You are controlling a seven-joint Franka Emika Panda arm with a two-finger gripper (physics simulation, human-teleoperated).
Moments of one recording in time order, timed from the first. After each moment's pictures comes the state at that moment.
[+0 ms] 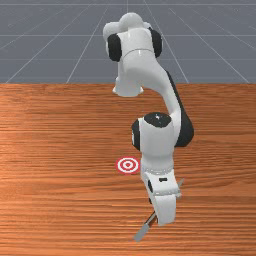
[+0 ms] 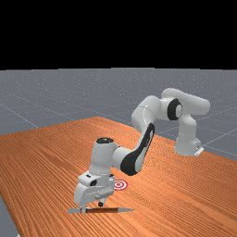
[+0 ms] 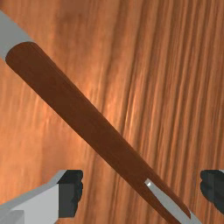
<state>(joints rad) 0.06 1.25 0.07 -0.93 -0.09 2.45 -0.80</state>
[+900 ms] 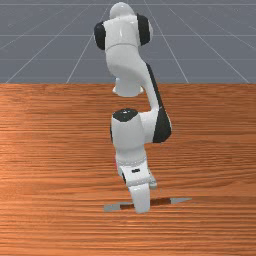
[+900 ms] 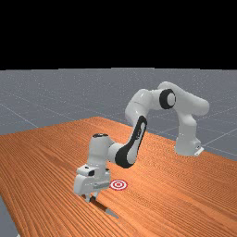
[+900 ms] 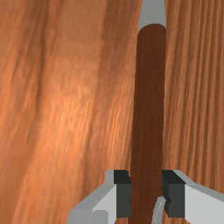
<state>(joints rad) -0.11 1.11 0.19 -1.25 -0.05 2.65 -1.00</state>
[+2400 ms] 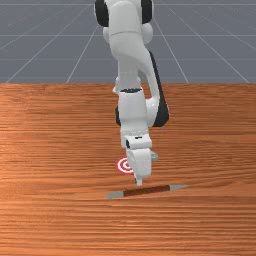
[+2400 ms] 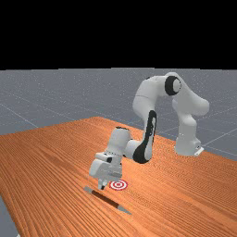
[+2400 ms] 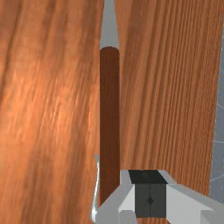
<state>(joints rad) -0.09 0.86 0.13 -1.75 -0.08 3.17 -0.92</state>
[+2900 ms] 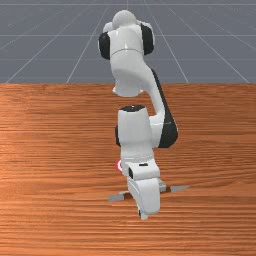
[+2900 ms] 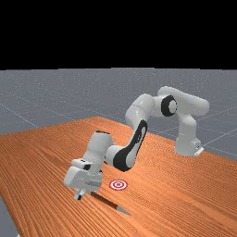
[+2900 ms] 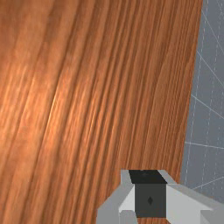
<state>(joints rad) -0.06 1.22 0.17 -1.02 -0.09 2.82 -0.99</state>
